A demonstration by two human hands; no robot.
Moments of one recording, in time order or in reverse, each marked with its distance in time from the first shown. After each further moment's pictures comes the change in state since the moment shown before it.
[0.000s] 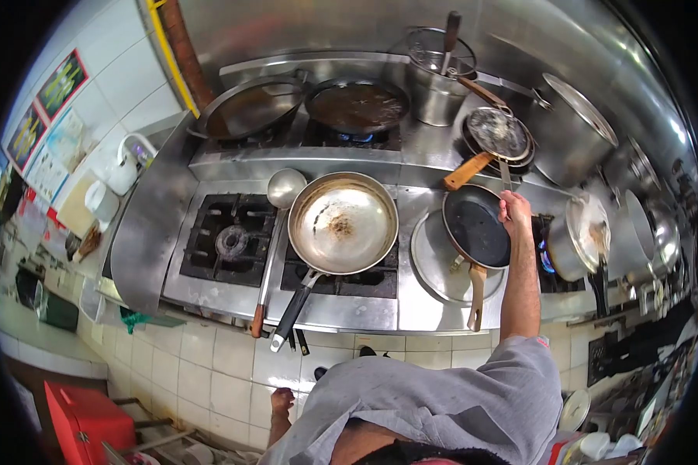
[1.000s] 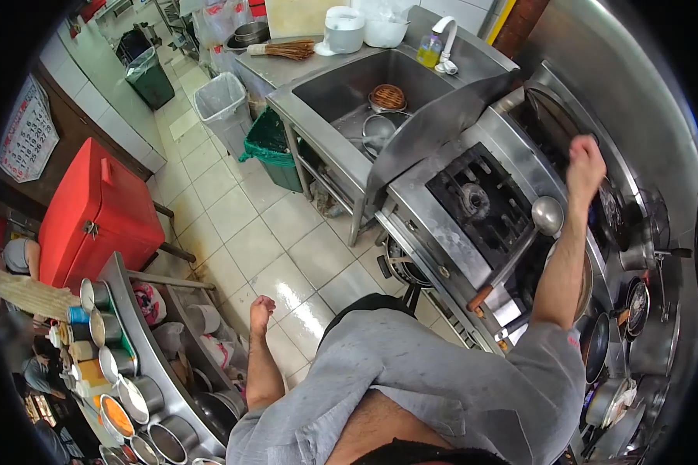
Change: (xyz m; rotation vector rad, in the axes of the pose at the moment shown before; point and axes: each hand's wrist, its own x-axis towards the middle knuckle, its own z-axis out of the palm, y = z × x) left_hand -0.057 -0.075 -0.401 -0.619 0.660 -0.121; right_hand -0.289 0.074 0.629 -0.422 -0.581 -1.105
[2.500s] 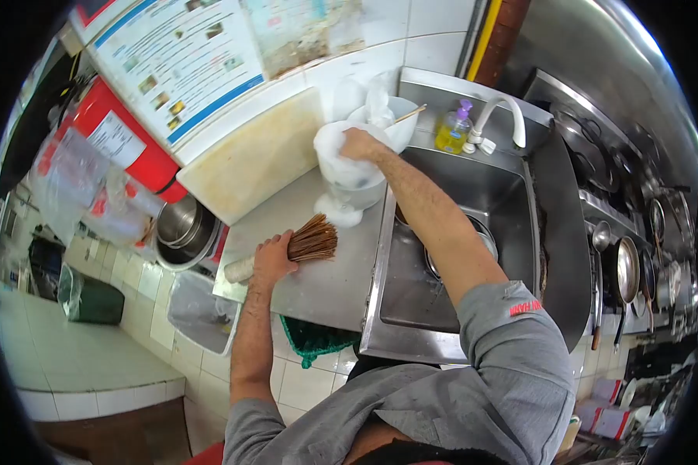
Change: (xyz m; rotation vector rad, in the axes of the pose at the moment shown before) left_hand 0.594 0.715 0.223 1.412 -0.510 1.269; right_hand 0.262 0.120 0.798 -0.403 -0.699 0.504
